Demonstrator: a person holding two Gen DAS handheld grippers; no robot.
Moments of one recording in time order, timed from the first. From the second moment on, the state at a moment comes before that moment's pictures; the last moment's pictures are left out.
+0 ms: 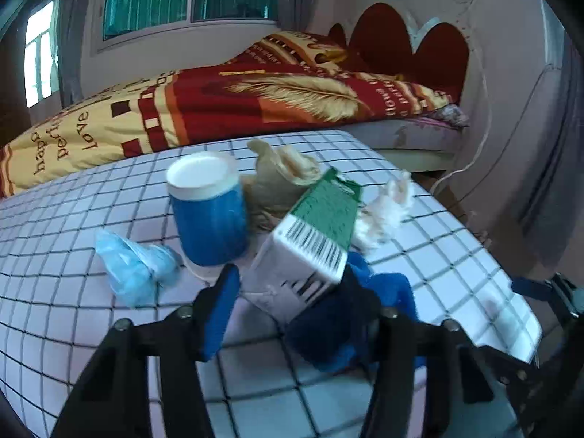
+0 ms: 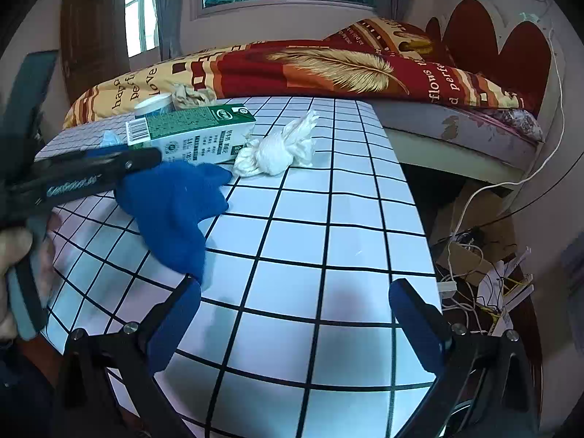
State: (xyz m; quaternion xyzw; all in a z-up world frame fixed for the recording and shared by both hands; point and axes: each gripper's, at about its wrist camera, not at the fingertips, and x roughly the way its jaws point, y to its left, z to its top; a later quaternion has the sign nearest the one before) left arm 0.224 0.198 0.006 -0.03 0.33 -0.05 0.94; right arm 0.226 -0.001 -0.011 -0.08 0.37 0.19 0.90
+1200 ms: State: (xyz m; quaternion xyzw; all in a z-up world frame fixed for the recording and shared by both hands) left arm 0.123 0.245 -0.003 -0.06 0.30 0.11 0.95; right arm 0.202 0.041 -0.004 -0.06 0.37 0.25 0.89
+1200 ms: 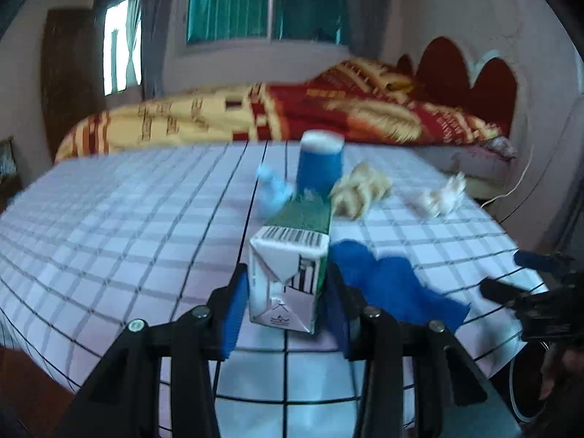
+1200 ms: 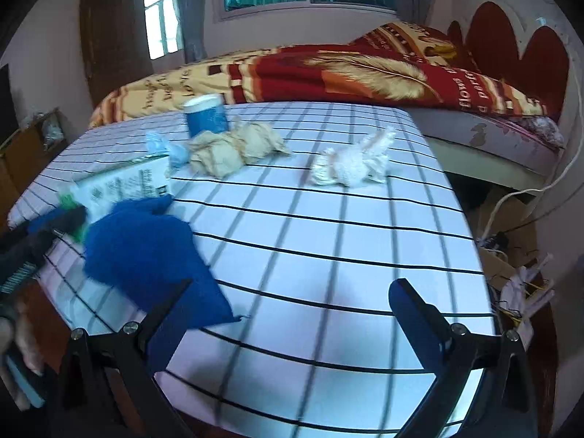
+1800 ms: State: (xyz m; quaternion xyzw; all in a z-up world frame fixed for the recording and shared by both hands) left arm 0.090 0.285 -0.006 -0.05 0.28 0.17 0.94; right arm 0.176 0.116 -0.007 -0.10 0.35 0.35 0.86
